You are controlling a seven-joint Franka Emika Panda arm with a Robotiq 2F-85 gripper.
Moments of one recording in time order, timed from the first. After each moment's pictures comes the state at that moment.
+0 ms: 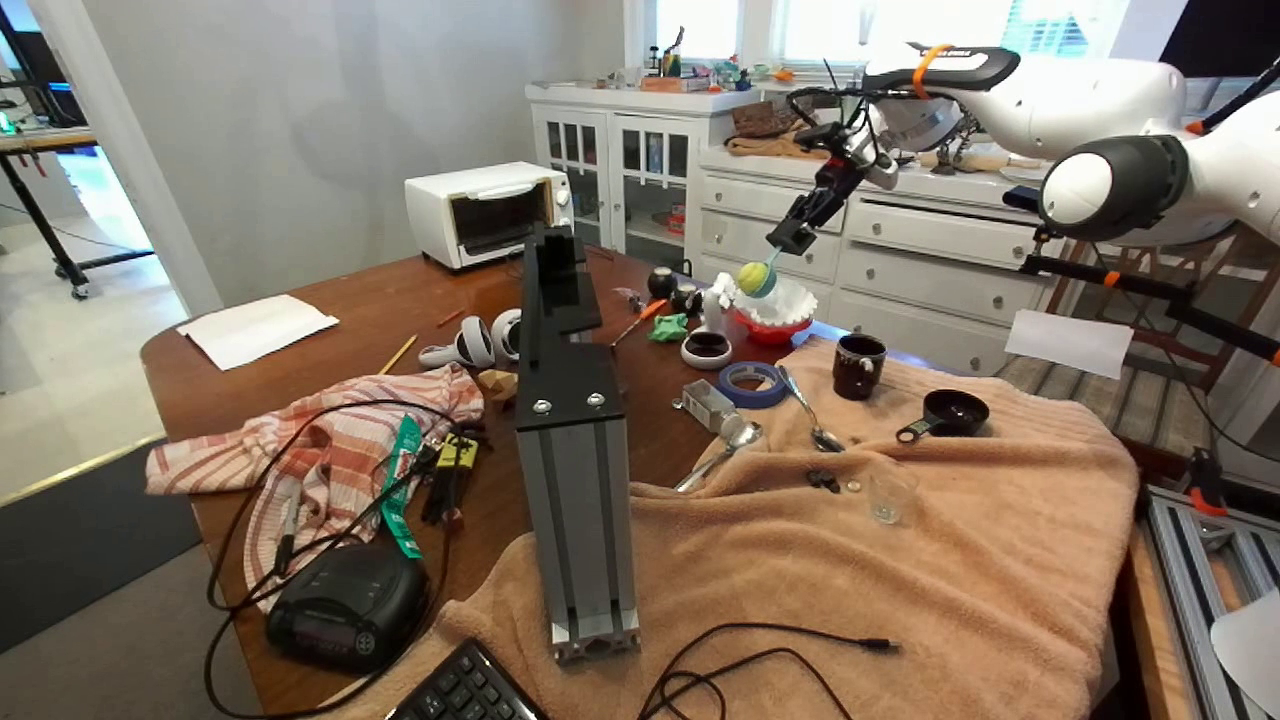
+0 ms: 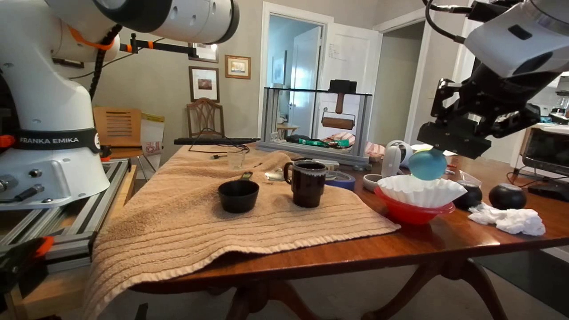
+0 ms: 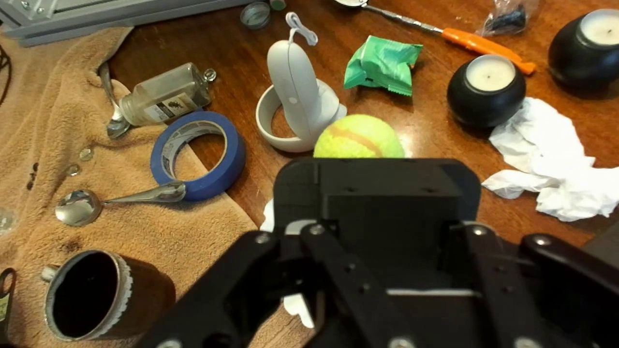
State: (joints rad) arm -0.85 1.22 0.10 -0.46 0.64 1.48 1.68
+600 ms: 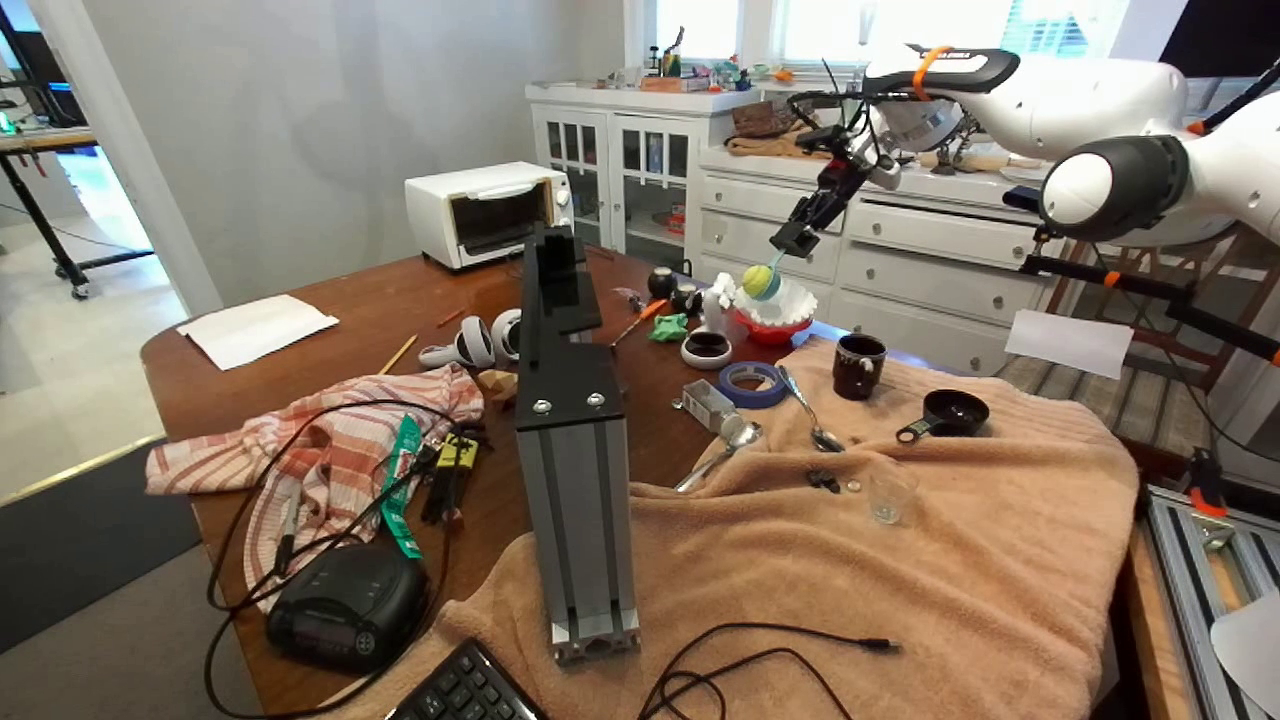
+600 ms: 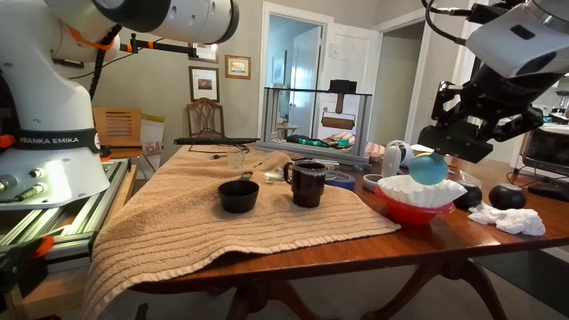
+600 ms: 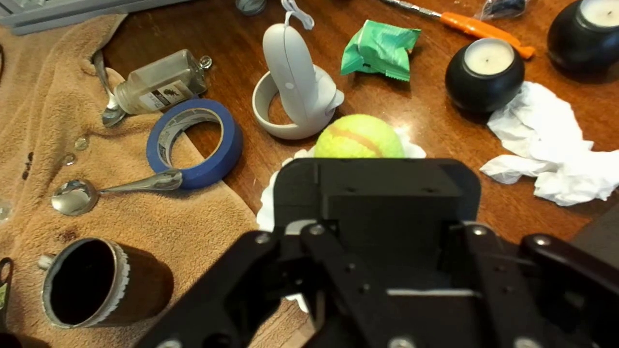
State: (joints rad) arm -0.85 1.22 0.10 -0.46 0.62 1.48 1.68
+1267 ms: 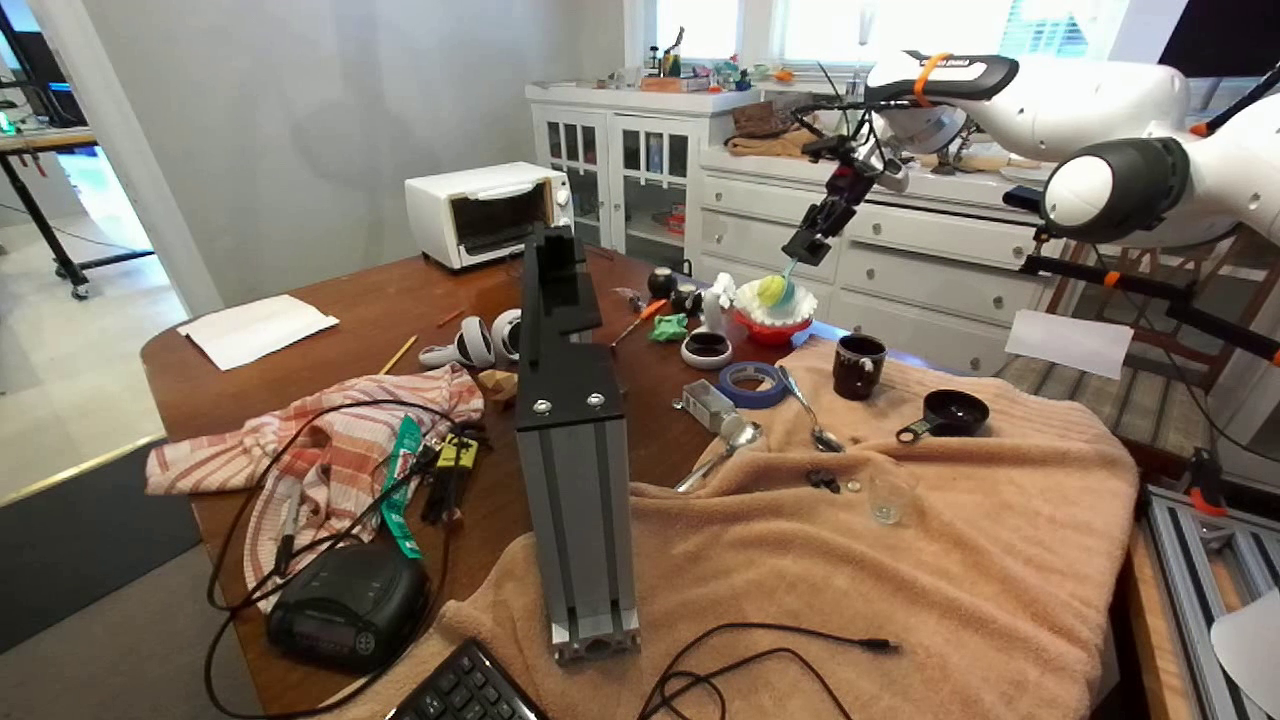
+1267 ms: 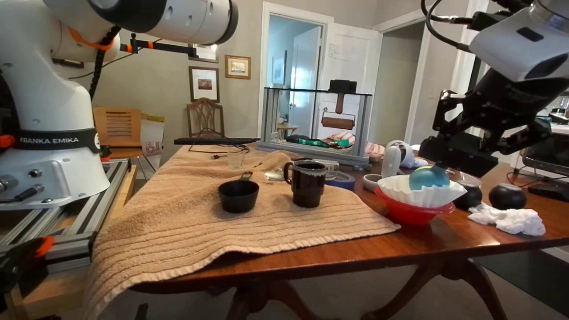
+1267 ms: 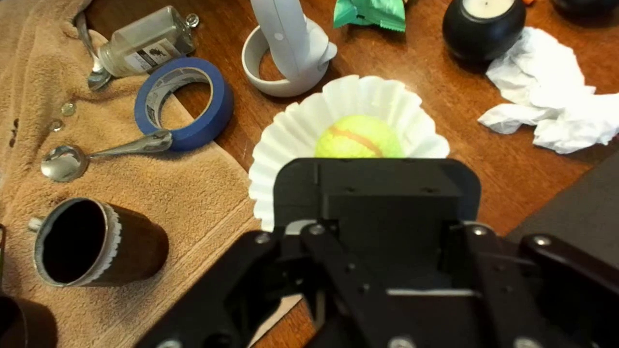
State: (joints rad) arm -0.86 1.23 0.10 -0.46 0.55 1.48 1.68
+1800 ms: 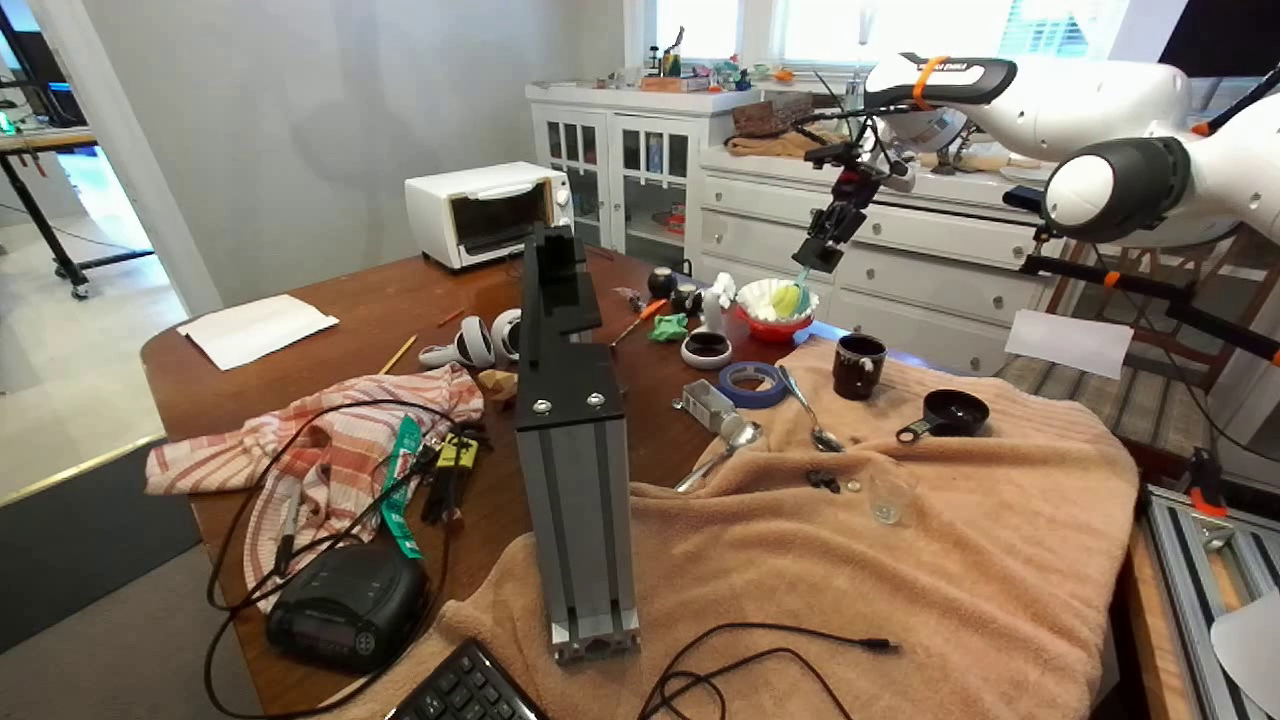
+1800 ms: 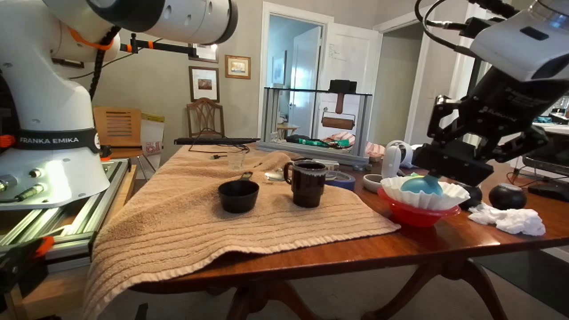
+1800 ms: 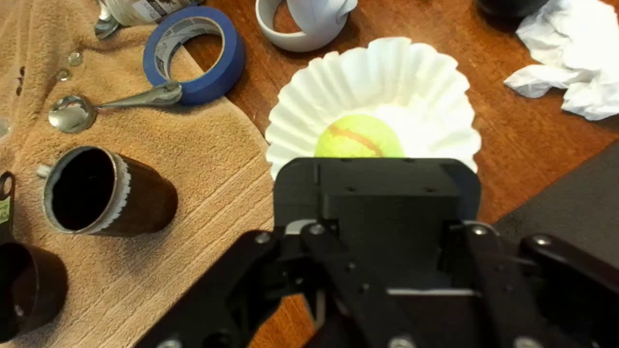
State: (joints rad) arm -0.87 1.23 0.10 -0.46 0.47 1.44 1.63
